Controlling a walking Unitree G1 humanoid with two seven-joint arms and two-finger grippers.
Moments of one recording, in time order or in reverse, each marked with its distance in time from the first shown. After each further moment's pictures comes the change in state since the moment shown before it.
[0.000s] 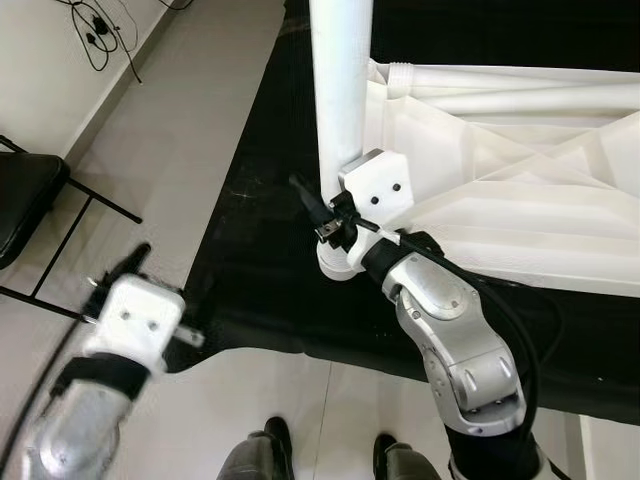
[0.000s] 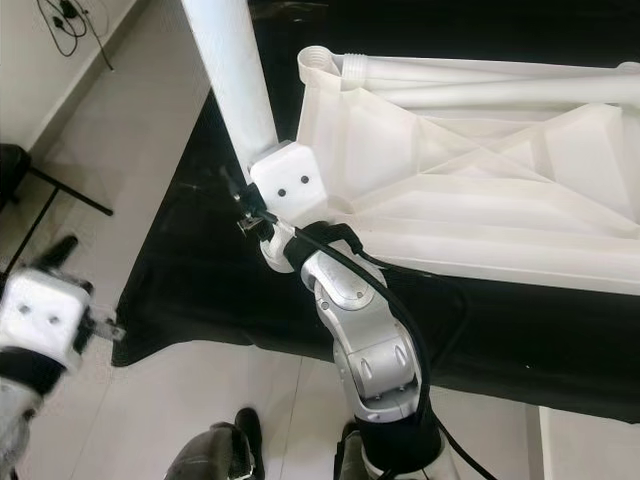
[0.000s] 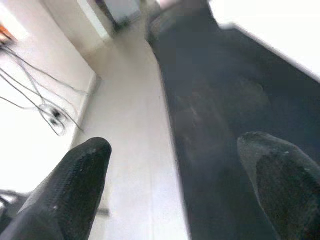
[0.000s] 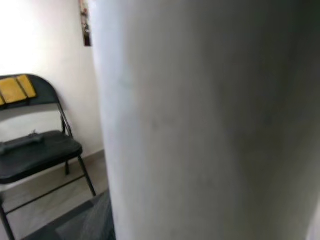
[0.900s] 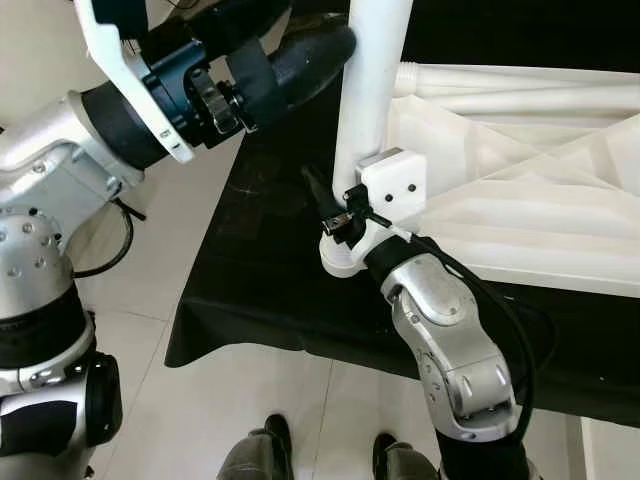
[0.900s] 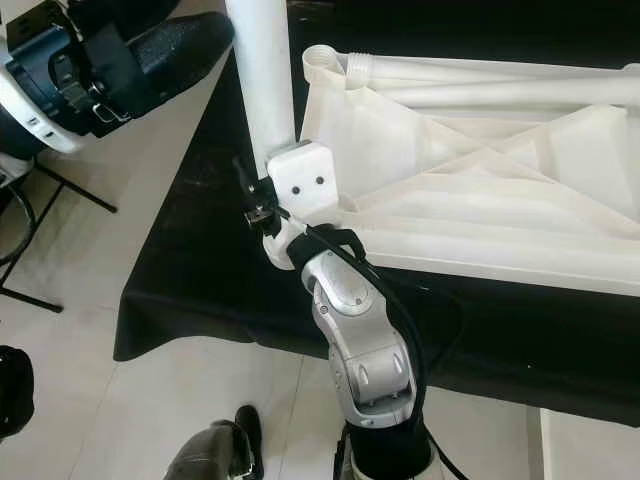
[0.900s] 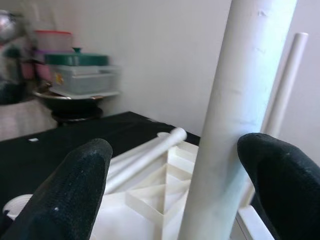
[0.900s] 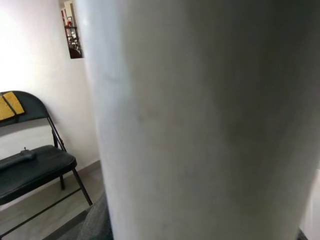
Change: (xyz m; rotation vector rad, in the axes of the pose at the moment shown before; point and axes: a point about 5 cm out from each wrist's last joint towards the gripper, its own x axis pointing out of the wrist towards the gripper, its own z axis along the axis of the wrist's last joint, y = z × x) left arm 0.092 0.004 0.130 -0.469 -0.397 -0.886; right arm -0.001 0.001 0.000 0.087 -0.046 -0.075
